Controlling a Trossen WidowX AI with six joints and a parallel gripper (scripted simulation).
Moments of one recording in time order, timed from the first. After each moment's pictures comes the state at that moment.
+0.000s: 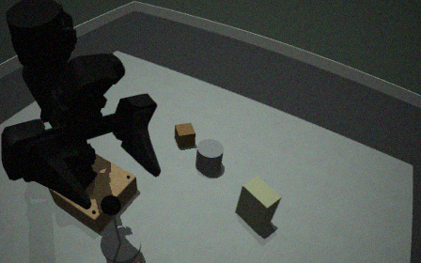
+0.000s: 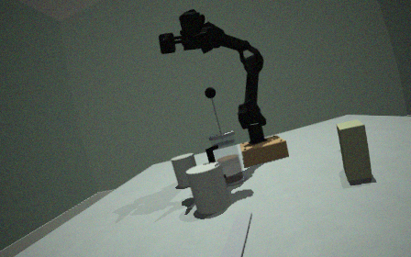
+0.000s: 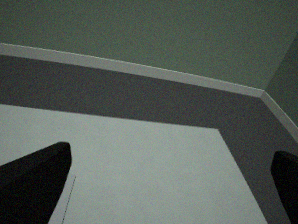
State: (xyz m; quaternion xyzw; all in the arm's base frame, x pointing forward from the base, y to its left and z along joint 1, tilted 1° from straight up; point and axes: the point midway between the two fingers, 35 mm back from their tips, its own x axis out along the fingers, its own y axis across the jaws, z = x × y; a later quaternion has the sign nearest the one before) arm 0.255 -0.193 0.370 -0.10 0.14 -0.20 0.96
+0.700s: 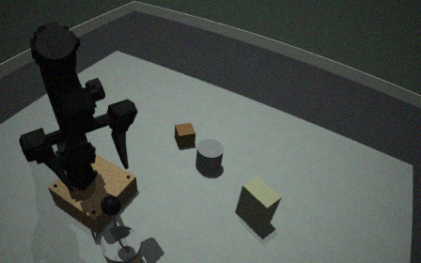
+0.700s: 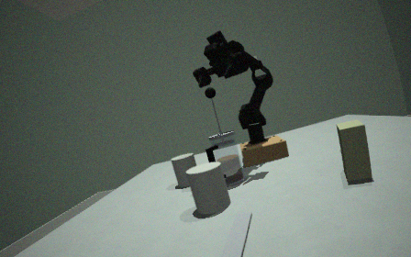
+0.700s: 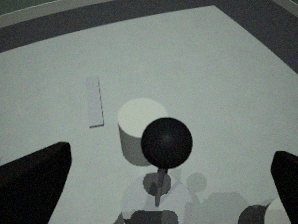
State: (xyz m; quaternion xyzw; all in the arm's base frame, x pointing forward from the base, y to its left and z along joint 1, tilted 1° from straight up) arm 0.164 -0.121 0.263 0.08 0.24 -0.28 0.92
